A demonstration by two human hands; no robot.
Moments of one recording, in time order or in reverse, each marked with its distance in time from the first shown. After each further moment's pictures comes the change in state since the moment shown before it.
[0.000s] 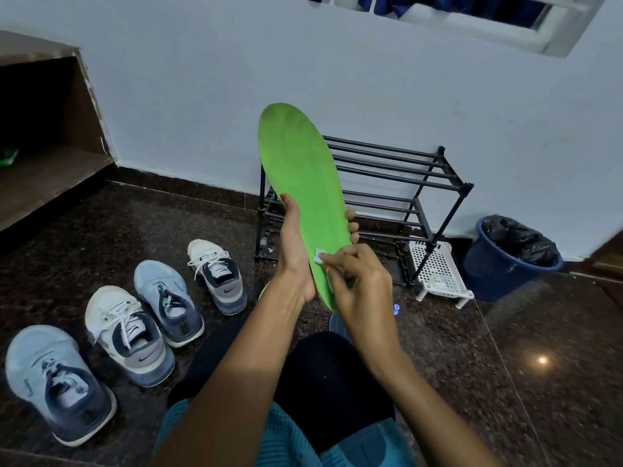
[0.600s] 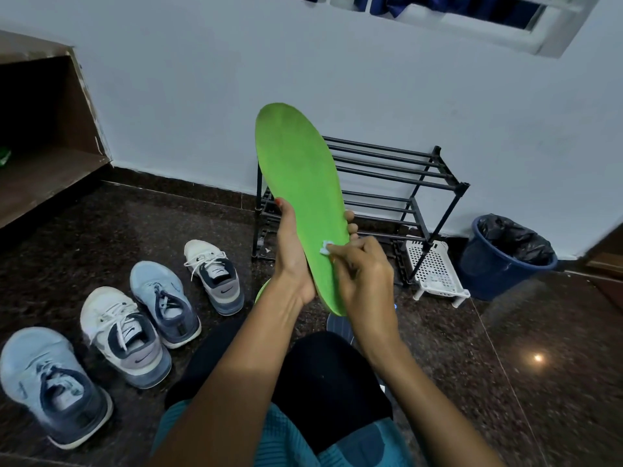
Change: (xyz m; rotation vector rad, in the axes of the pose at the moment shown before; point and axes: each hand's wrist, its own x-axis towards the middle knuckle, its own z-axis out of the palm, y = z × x) left_hand -0.002 -0.001 0.001 0.010 0.019 -0.004; right_hand 0.007 0.004 0.000 -0.073 0.052 0.012
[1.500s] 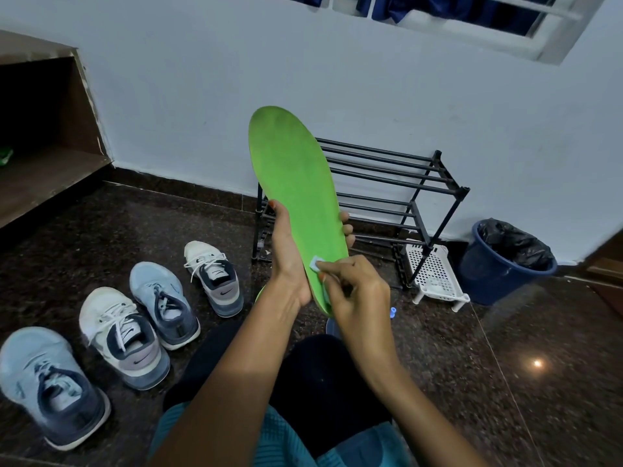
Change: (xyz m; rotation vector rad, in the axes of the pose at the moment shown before) left_hand 0.000 0.002 -0.001 -0.086 -0.030 0.046; right_hand -0.015 -0.008 -0.002 0.119 -0.057 0.029
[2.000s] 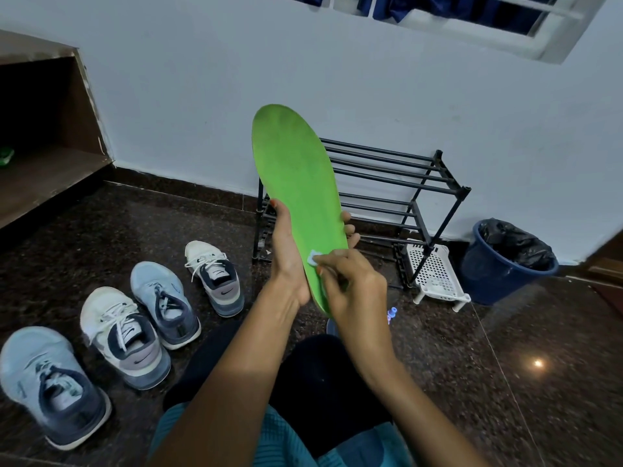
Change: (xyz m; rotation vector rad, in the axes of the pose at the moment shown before) left_hand 0.000 0.001 -0.002 0.010 -0.001 -0.010; right_hand 0.006 -0.003 0.005 -0.031 0.030 -0.032
